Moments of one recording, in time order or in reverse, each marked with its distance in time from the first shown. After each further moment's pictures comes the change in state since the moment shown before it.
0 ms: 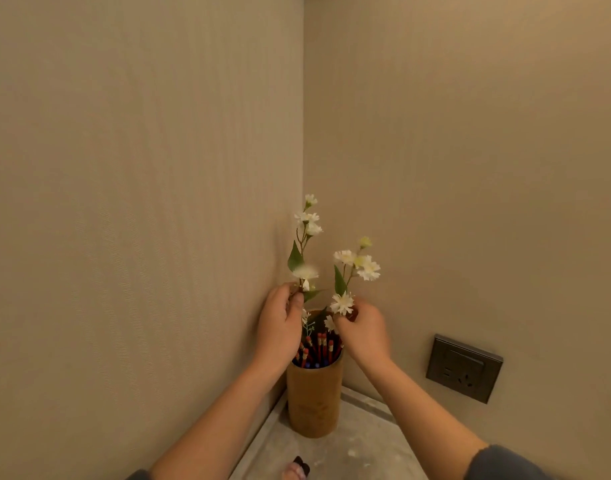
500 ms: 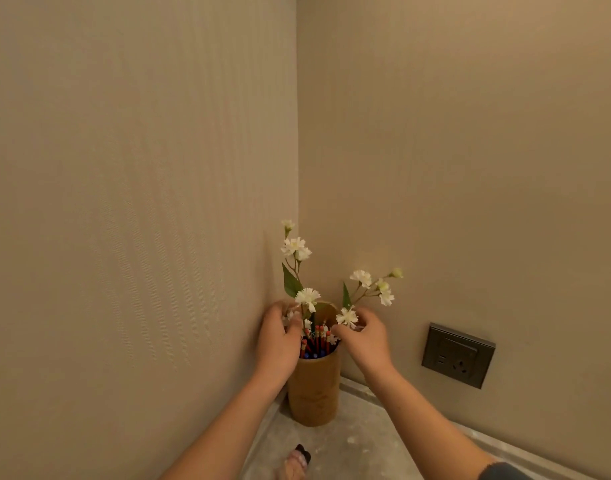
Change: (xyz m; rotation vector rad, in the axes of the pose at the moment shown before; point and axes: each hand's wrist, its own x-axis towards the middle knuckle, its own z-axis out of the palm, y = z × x) left_hand -0.027 -0.017 0.005 0.014 0.004 -0.204; right_hand -0.025 0.017 -0.003 0.362 -0.024 0.173
